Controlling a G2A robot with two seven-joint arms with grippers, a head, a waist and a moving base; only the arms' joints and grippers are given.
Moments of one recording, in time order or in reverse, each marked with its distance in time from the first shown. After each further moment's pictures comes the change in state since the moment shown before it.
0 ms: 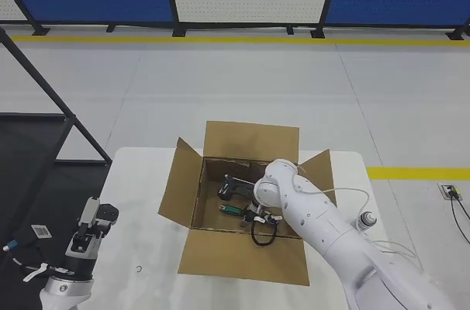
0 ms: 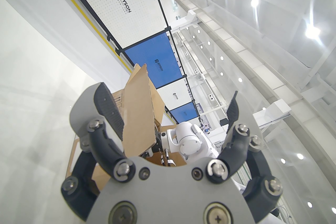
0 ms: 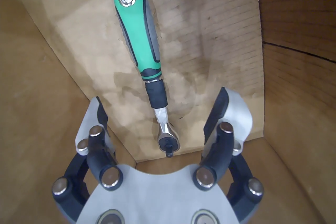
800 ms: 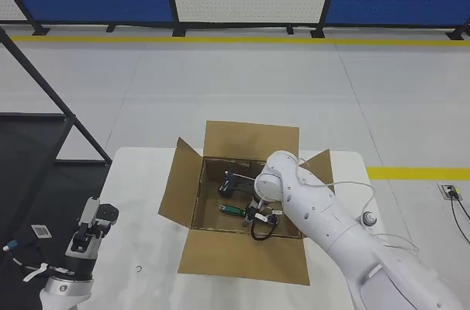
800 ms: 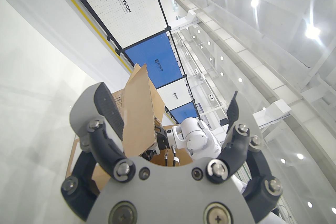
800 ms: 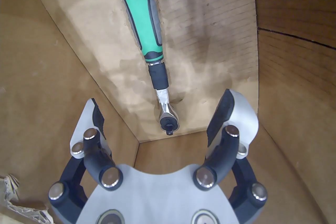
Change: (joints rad) left arm 0.000 0.000 0.000 0.000 0.000 0.000 0.000; right arm 0.030 0.024 0.014 -0.073 0.068 0.008 0.156
